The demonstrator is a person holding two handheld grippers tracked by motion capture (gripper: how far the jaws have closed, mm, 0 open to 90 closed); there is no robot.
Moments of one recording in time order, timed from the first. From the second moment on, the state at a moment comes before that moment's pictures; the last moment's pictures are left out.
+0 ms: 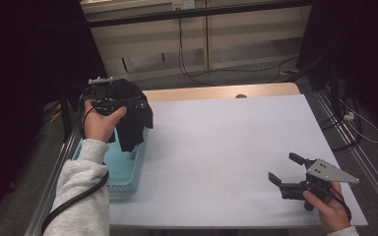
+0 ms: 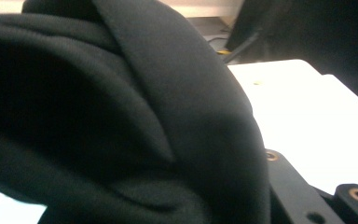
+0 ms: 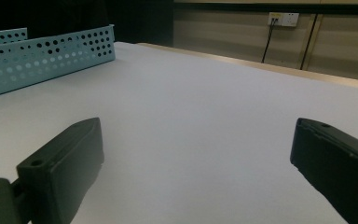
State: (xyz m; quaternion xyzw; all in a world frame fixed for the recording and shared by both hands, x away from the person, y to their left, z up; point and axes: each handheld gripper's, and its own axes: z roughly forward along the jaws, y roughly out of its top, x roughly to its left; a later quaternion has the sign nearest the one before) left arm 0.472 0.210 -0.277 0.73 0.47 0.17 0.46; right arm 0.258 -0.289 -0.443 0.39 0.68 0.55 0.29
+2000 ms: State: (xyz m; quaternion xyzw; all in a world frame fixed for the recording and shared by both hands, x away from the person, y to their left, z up) left arm 0.433 0.087 -0.391 0.81 0.37 0.12 0.44; right arm 0.286 -0.237 -0.447 0.38 0.75 0.48 0.26
